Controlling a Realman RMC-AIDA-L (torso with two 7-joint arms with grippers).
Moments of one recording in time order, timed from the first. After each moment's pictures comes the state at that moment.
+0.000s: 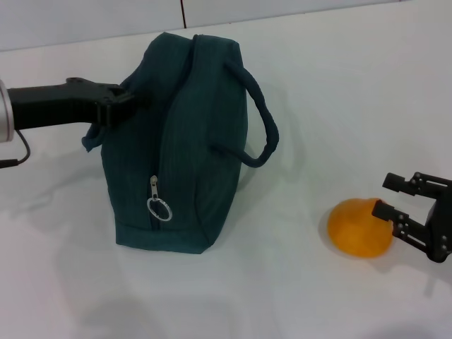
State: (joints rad) left arm -0.57 -2.08 0.98 0.98 1.94 1.39 -1.94; right arm 0.18 2.00 -0.59 -0.34 -1.72 -1.79 0.69
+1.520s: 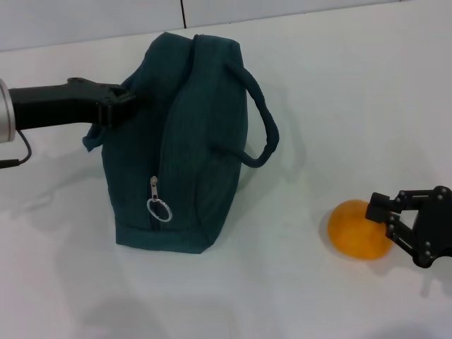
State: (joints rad) left arm -0.57 -2.08 0.99 0.98 1.94 1.39 -1.94; right arm 0.20 2.00 -0.63 -0.34 -1.73 -1.71 0.69
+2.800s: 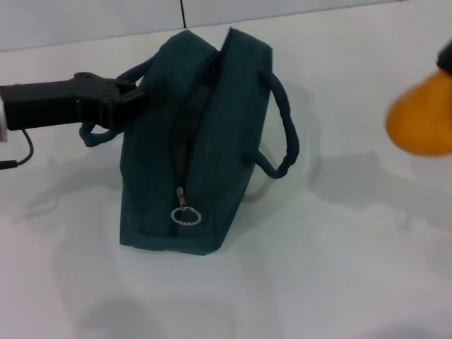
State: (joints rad) left arm -0.56 -2.08 0.97 1.01 1.85 1.52 -1.93; right arm 0.26 1.99 -0.62 -0.59 -1.36 -2.00 1.13
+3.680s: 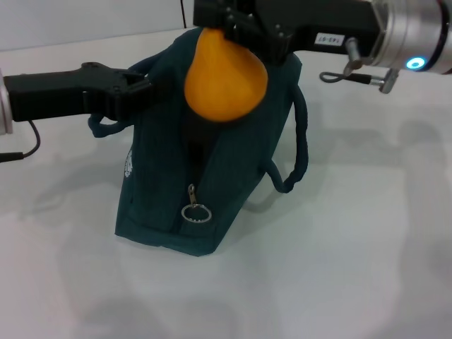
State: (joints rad) left arm -0.57 -2.08 0.98 1.02 1.83 1.53 -1.94; right arm 0.71 2.02 -1.01 -0.59 -1.33 -1.64 1.33
